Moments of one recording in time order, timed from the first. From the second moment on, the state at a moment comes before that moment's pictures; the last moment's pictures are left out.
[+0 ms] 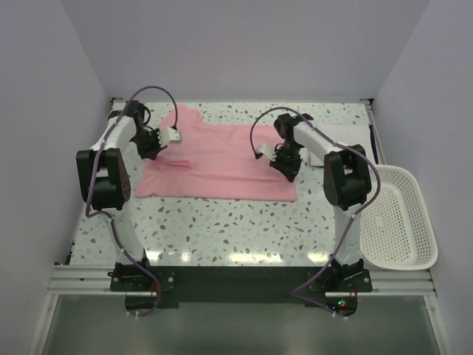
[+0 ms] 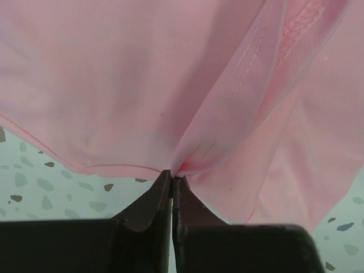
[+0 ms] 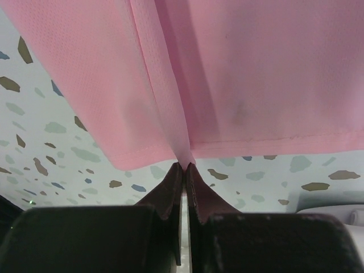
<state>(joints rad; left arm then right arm) 0.08 2.02 1.62 -0.98 0.30 1.33 0.35 2.12 1.71 -1.21 -0.14 -0.91</state>
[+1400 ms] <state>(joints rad) 0.31 1.89 1.36 -0.95 0.44 0.89 0.27 2.01 1.57 -1.16 -0.25 -0.35</state>
